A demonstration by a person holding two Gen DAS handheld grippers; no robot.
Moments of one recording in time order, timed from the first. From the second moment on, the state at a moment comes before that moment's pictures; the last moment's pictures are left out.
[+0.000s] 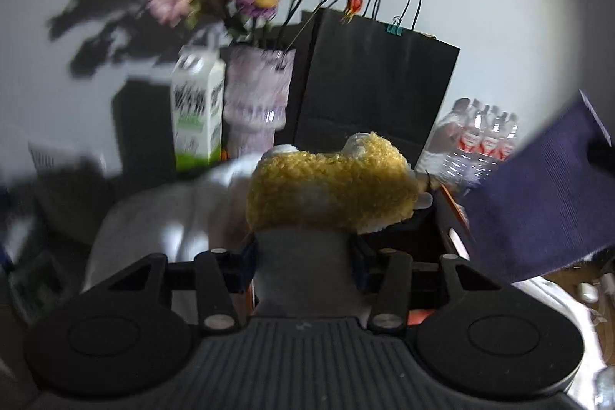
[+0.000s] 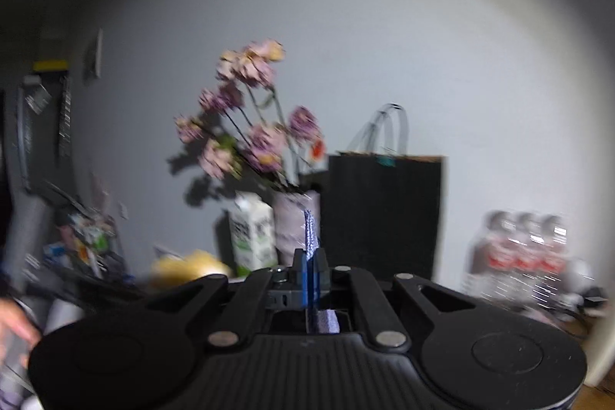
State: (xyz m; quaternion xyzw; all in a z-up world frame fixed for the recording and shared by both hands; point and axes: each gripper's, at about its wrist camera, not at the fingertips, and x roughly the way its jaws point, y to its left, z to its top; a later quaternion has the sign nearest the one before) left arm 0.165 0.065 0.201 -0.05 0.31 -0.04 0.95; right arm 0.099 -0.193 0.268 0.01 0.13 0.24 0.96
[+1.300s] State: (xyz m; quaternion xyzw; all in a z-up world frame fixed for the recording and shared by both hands) left arm 0.161 0.056 0.172 -0.01 0.40 0.04 0.91; right arm 0.210 -0.201 0.171 -0.03 0.38 0.15 0.91
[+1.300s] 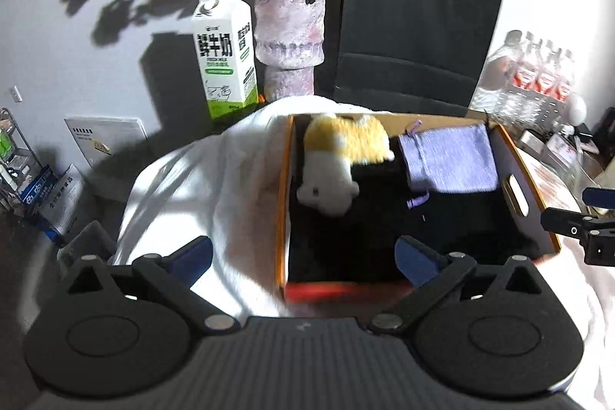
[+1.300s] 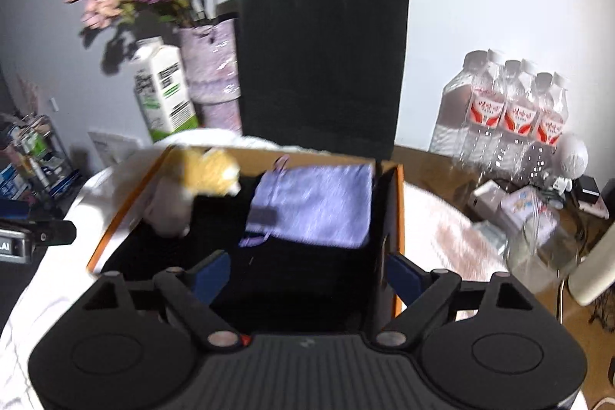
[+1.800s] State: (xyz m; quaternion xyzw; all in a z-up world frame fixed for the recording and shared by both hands) left arm -0.079 0.050 0.085 -0.05 0.28 0.00 0.96; right arm -0.043 -0.238 0.123 0.02 0.24 0.20 0.95
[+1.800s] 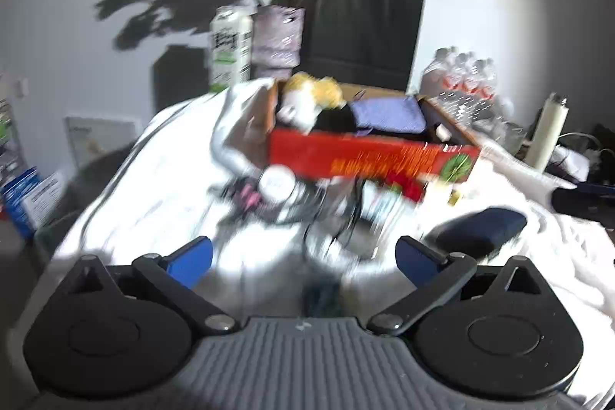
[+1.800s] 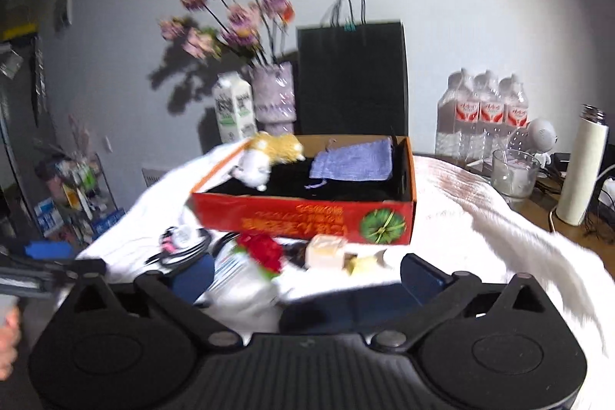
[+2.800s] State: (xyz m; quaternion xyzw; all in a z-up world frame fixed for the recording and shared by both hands) left arm -0.078 0.008 0.014 -0.01 0.28 -0.01 0.96; right arm -0.105 -0.240 0.024 0.03 0.21 0.15 0.97
